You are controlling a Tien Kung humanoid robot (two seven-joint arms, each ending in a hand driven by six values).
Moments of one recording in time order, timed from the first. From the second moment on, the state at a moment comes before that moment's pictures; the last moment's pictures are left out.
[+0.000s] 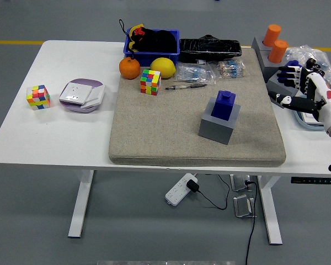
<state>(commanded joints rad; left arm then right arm) -0.11 0.25 -0.47 -0.26 0.48 0.00 0.14 0.38 -0.34 1.22 1.20 -1.23 -0.03 0.10</state>
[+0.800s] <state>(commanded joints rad) -0.10 0.22 -0.48 -0.26 0.47 0.00 0.14 0.46 -0.26 1.03 1.11 -1.19 -0.08 0.15</state>
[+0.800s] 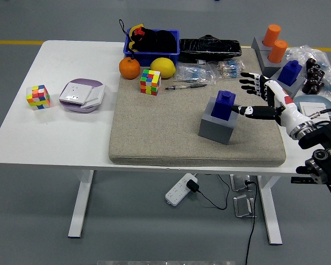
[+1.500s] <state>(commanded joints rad) -0.10 0.22 -0.46 -0.26 0.46 0.00 0.14 0.51 -0.23 0.91 1.01 -1.14 -0.15 0.21</state>
